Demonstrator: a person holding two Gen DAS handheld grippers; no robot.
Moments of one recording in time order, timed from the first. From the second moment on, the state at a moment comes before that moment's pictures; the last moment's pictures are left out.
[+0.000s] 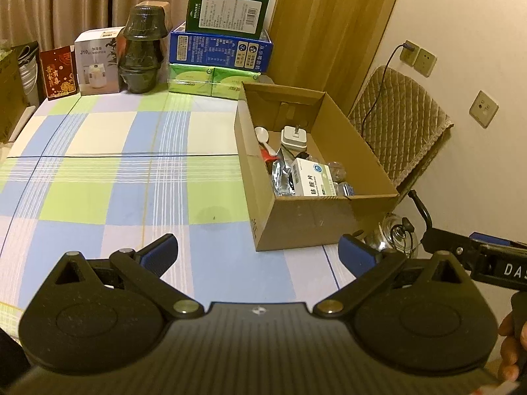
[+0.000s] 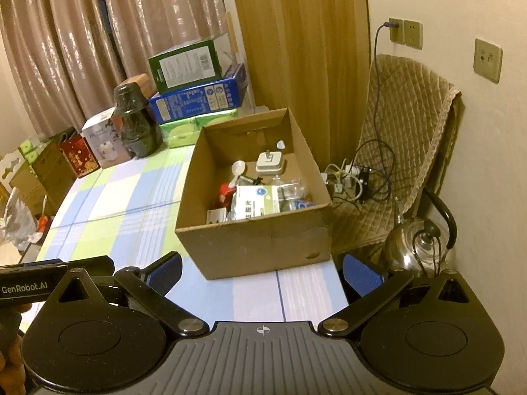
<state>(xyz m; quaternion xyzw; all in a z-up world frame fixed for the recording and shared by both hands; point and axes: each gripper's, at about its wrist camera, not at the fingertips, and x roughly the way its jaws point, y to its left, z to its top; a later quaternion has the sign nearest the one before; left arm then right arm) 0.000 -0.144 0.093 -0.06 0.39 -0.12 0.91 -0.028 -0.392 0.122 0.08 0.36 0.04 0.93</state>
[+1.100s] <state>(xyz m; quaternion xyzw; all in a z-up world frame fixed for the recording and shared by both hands) -0.048 -0.146 0.097 -0.01 0.39 -0.12 0.91 -0.073 -0.377 0.136 0.04 0.35 0.04 0.93</state>
